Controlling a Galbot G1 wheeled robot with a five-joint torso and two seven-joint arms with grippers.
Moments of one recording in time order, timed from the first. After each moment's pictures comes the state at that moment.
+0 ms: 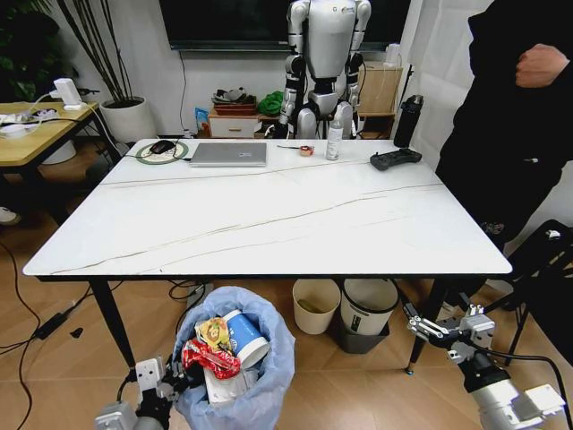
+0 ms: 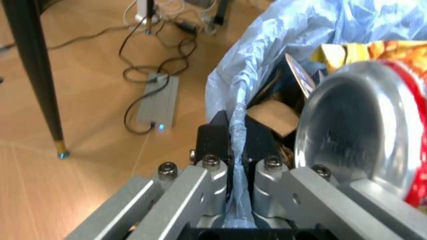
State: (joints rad) left arm 1.94 -1.21 -0.49 -2.20 -0.59 0.11 -0.34; right arm -1.88 1.12 0.74 2.20 0.44 0.22 -0.12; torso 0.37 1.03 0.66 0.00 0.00
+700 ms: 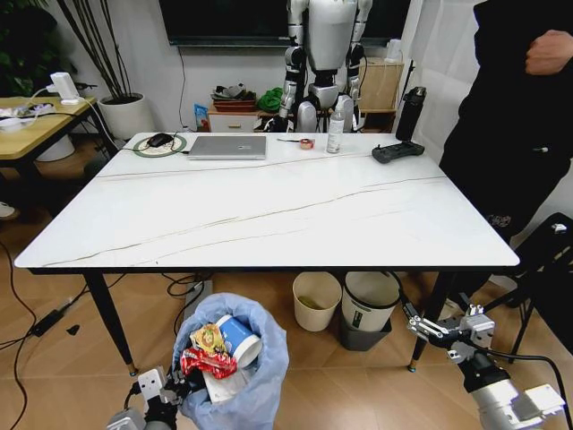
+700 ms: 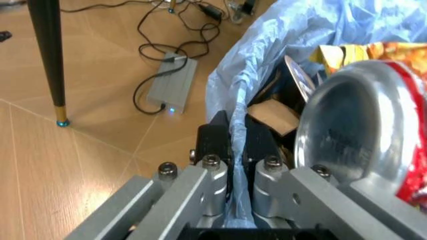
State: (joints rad) left arm 1.83 -1.34 -0.52 -2.03 -0.61 0.09 -0.31; right arm -1.88 1.12 0.74 2.20 0.44 0.22 -0.12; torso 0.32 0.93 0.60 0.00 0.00
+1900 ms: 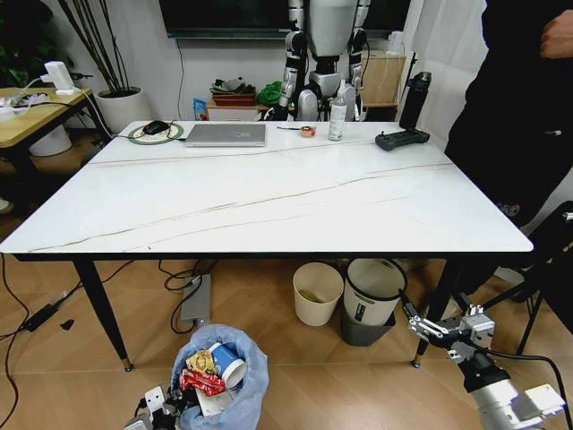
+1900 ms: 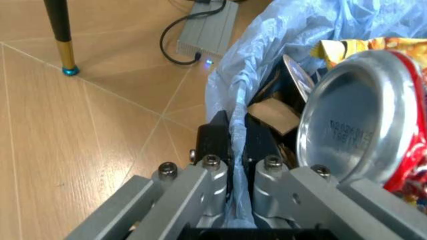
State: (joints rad) left arm 1.61 -1.32 -0.51 -1.53 -0.64 -0.05 -0.17; right arm -1.88 1.12 0.74 2.20 0.44 0.22 -0.12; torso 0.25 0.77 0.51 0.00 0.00
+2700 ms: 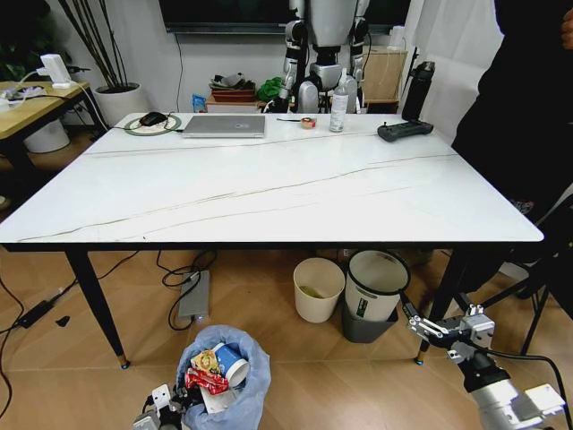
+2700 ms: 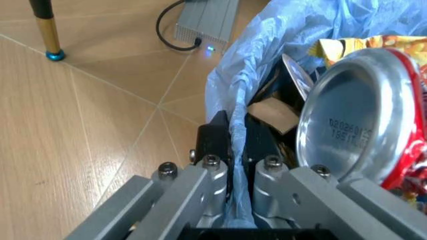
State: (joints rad) left arm 1.56 -1.34 -0.50 -1.45 -0.63 -0.07 -0.16; right arm -1.88 1.12 0.74 2.20 0.44 0.22 -0.12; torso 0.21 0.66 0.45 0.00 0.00
